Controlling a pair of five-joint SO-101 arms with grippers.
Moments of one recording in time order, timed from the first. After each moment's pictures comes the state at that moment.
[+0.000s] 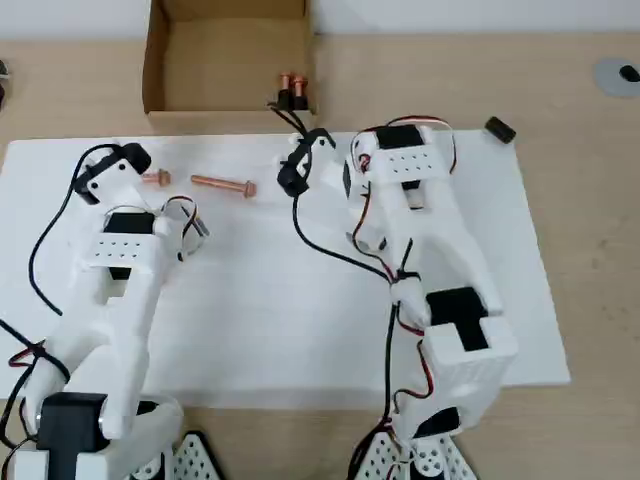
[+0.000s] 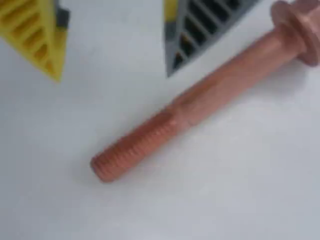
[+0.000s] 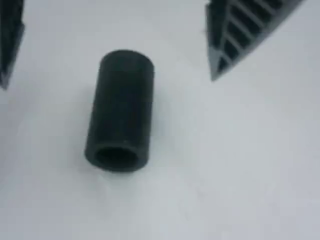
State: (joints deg) left arm -1.5 -16.4 43.3 50.9 24.8; right arm -13.7 15.6 2.2 83.4 37.8
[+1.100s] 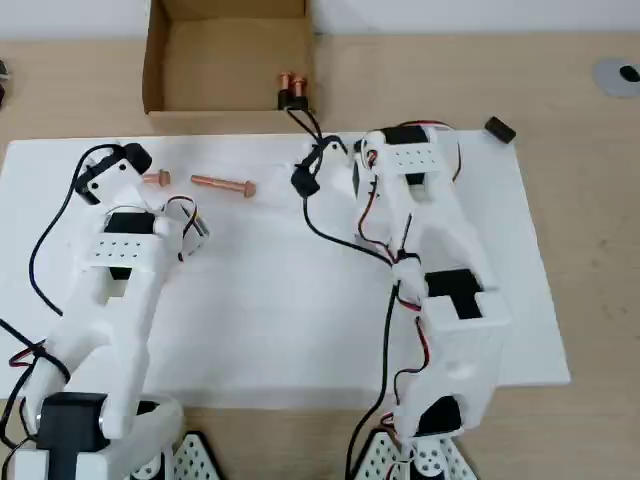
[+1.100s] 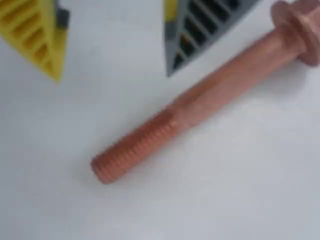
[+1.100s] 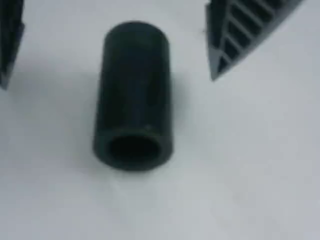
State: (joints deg) left arm -1.5 -16.4 43.3 50.9 24.8; right arm -10.6 24.0 -3.2 85.5 37.8
